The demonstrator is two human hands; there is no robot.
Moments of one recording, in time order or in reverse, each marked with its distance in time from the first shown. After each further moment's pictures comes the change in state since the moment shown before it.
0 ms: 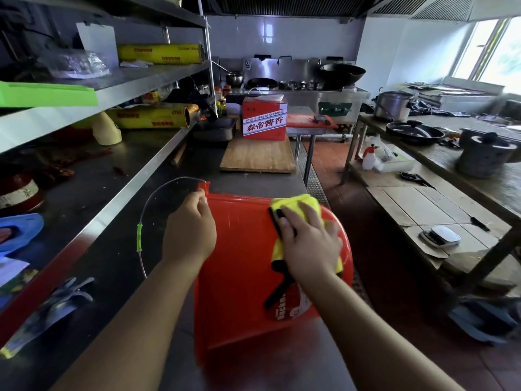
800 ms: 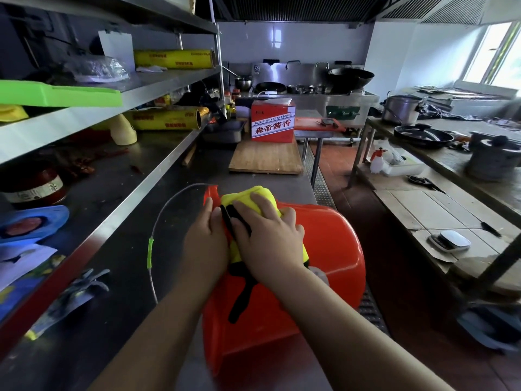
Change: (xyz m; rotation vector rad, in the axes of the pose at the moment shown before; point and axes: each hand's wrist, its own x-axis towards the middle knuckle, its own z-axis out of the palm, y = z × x) left_hand -0.041 -0.005 -0.009 -0.228 -0.054 -0.044; right_hand -0.037 -0.068 -0.010 -0.017 -0.085 -0.338
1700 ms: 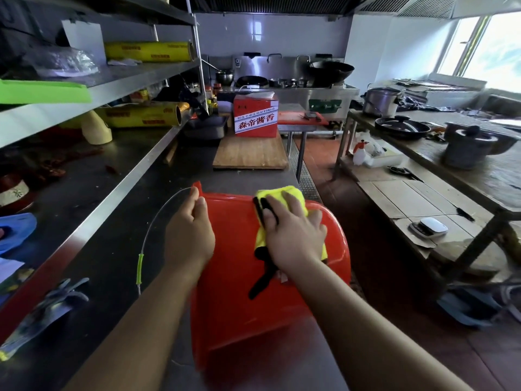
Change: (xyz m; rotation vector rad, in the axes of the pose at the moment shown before) left_hand 0.022 0.004 0.007 0.005 0.025 -0.041; right_hand 0.012 0.053 0.006 -0.016 0.081 0.309
